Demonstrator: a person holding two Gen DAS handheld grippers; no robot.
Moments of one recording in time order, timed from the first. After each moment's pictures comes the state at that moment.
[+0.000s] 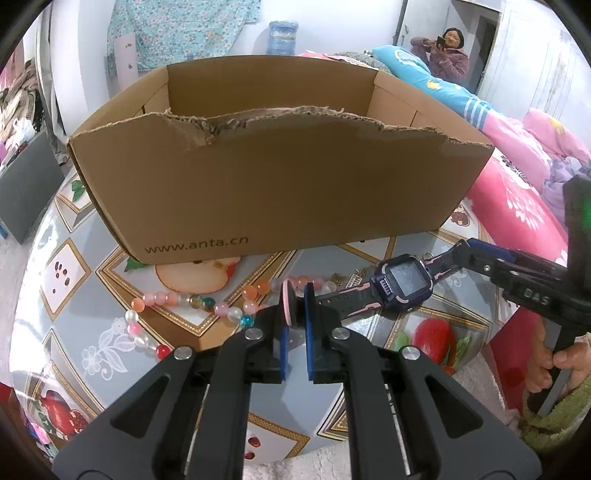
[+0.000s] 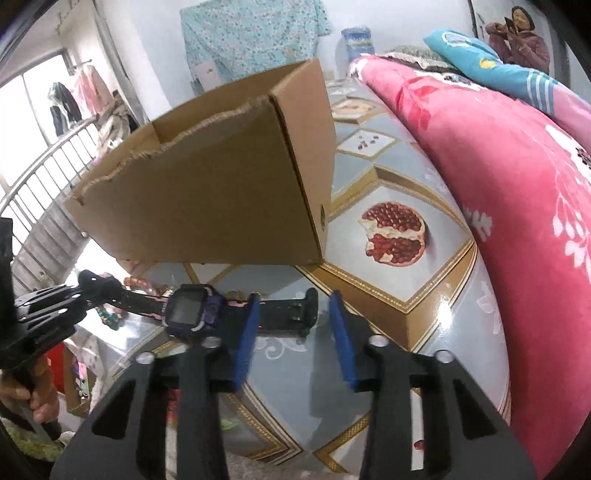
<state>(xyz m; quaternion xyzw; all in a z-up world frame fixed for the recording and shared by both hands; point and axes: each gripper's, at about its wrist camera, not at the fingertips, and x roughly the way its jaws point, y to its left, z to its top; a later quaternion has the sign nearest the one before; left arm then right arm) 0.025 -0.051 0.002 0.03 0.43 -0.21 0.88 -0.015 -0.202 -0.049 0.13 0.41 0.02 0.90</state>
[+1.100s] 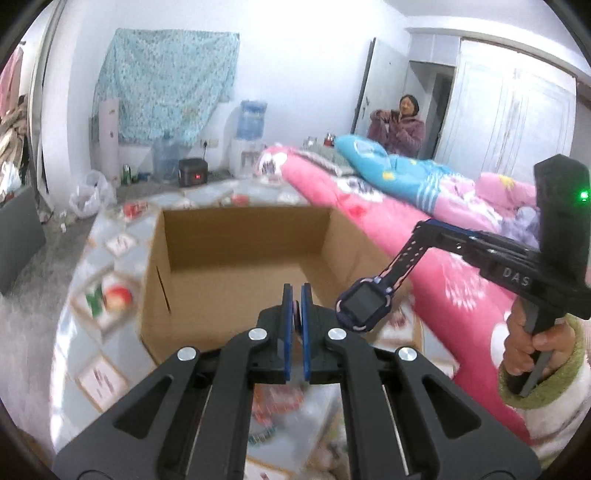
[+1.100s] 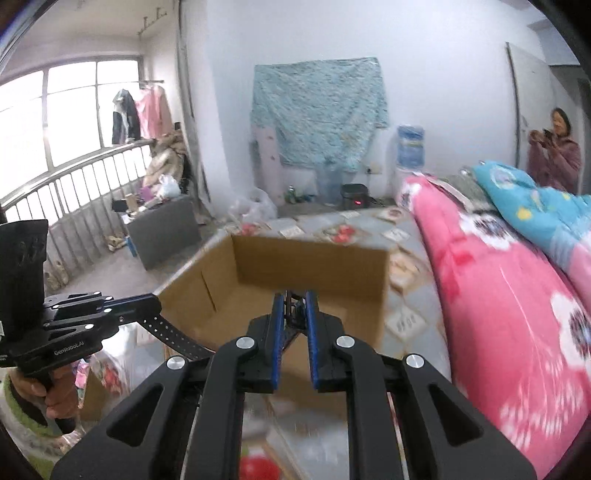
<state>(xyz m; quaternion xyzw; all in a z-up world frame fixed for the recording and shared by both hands) 0.025 -0.012 0.136 -0.01 0.28 -0.28 0.92 0.006 -0.165 0.121 0.03 0.25 0.09 0.96</state>
